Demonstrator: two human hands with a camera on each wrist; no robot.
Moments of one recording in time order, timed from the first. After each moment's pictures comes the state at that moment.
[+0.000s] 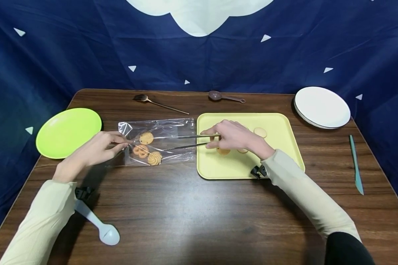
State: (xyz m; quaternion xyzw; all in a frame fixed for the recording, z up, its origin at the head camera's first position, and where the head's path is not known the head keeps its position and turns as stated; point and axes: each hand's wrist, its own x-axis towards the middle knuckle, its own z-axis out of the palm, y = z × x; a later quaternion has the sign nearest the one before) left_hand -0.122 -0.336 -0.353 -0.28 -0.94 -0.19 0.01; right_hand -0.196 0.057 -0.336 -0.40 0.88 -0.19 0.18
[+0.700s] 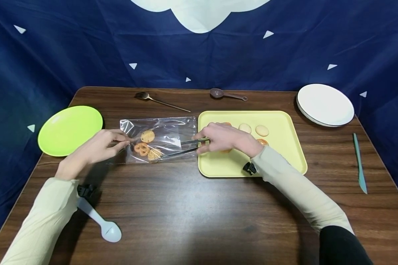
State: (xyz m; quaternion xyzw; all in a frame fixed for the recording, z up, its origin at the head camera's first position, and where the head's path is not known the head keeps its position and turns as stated) left_hand -0.123 -0.335 -0.352 -0.28 -0.94 -0.19 0.01; right_hand -0.196 0.024 -0.340 -0.46 0.85 -0.12 0.20
